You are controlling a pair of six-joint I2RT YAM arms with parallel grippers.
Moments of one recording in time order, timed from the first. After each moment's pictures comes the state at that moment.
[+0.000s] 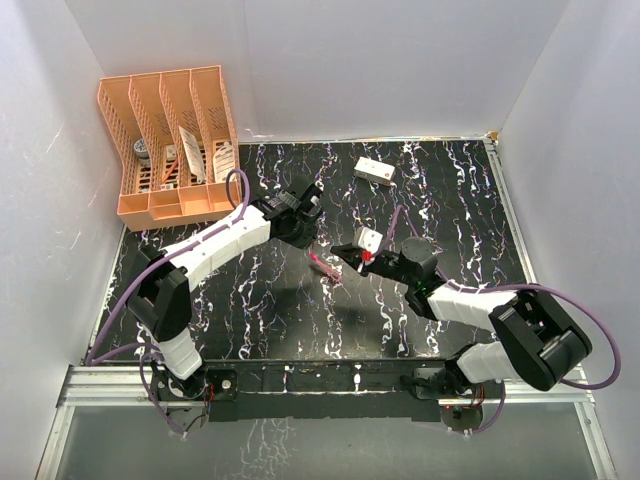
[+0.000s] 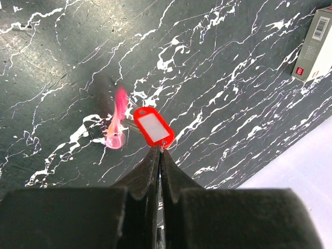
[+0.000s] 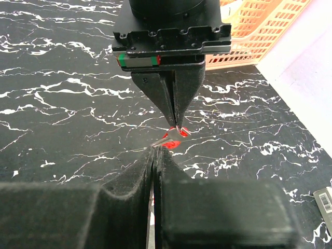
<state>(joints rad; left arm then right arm) -0.73 1.72 1.43 -0.86 -0.24 -1.75 0.57 1.33 0.40 0.93 -0.57 -0.34</state>
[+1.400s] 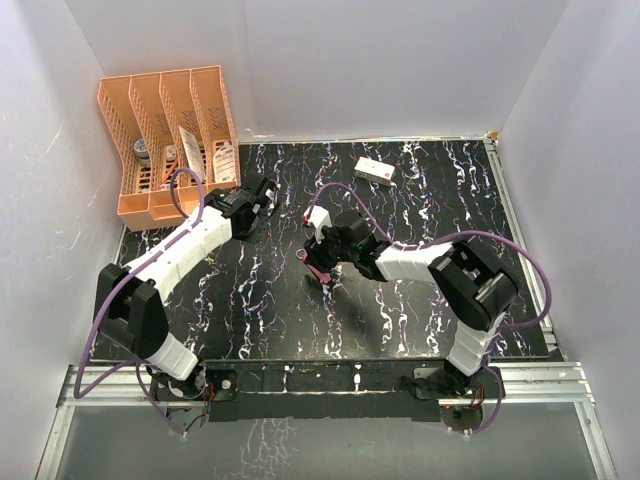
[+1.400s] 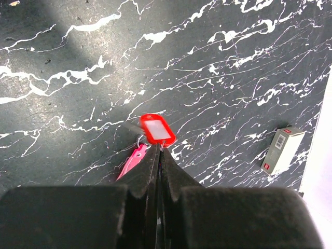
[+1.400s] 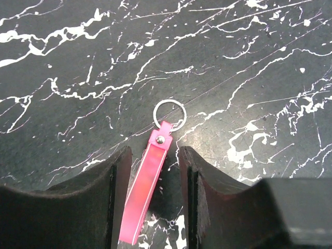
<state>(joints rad) -0.52 1.55 1.29 -0.95 -0.40 -1.77 0.70 1.76 0.88 0.35 -0.30 -0.13</state>
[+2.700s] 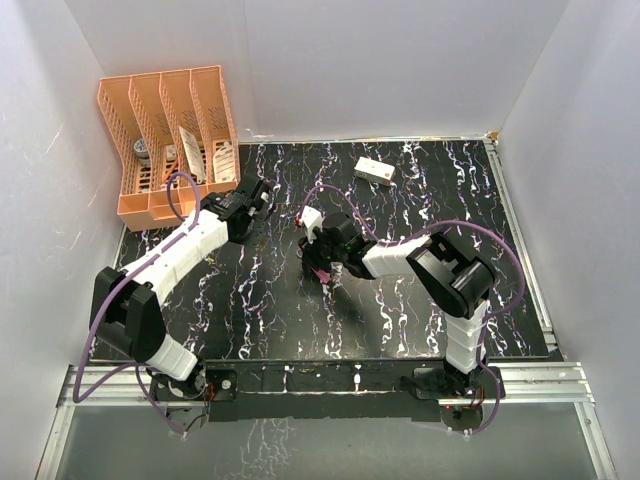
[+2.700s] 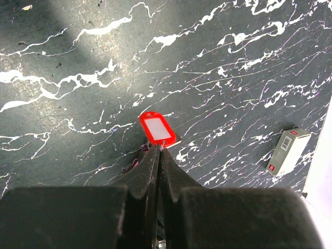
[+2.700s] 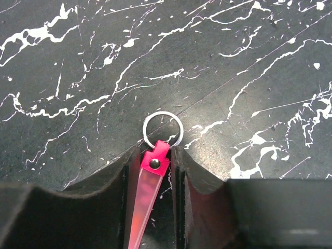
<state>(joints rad) -0.49 1.52 1.24 -0.93 -0.38 -1.75 0.73 1.92 0.98 0.37 -0.21 -0.10</state>
